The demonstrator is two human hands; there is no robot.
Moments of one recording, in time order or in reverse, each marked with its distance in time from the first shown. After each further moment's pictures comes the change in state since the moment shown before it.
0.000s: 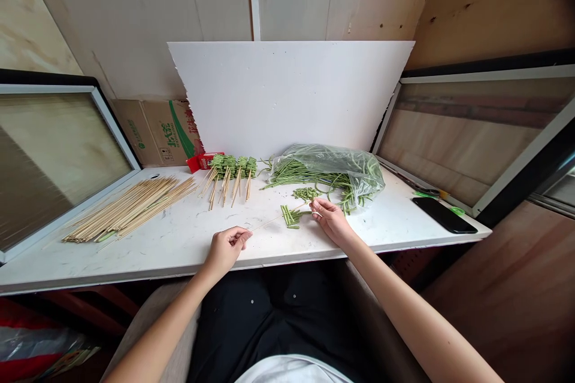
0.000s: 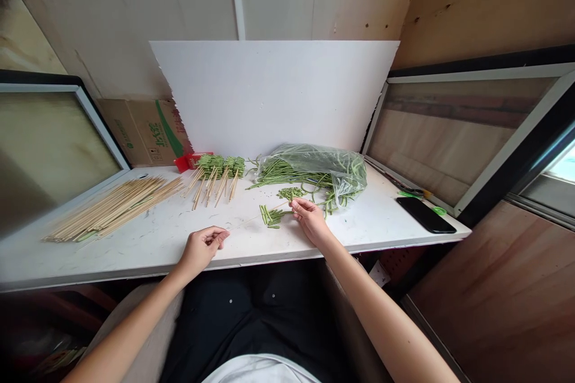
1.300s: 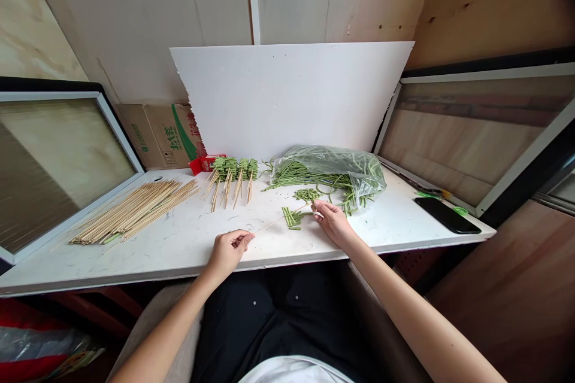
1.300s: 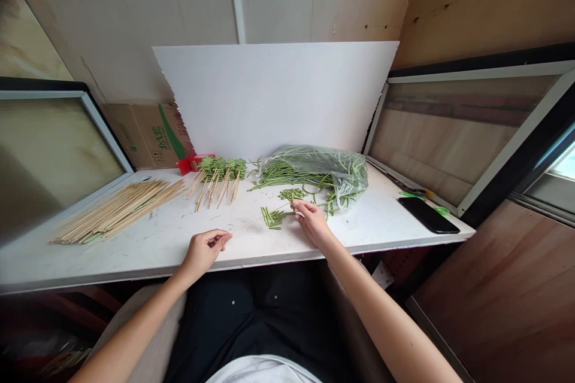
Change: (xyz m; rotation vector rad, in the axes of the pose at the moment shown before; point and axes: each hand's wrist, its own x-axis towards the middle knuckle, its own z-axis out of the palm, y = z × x) left_hand 0.000 -0.002 0.001 0.079 0.024 0.061; right_hand 0.001 0.003 -0.001 -0.068 0.037 -0.019
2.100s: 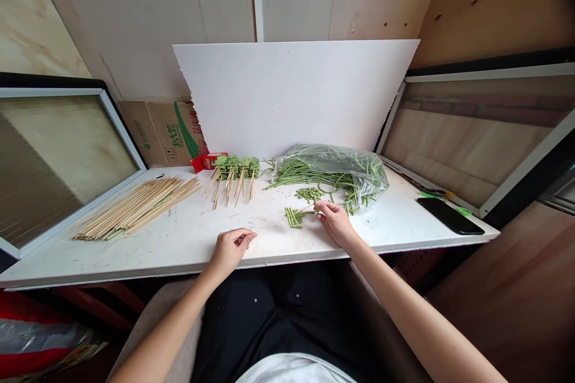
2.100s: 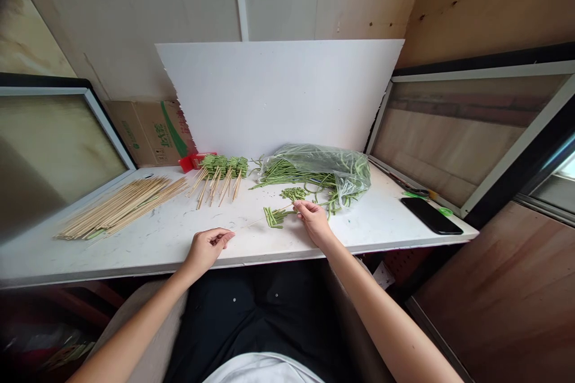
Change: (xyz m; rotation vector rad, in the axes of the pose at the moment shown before) left_hand -0.001 -0.003 0.001 0.025 -0.005 0.011; right_hand 0.000 0.002 0.003 0.005 0.048 -0.015
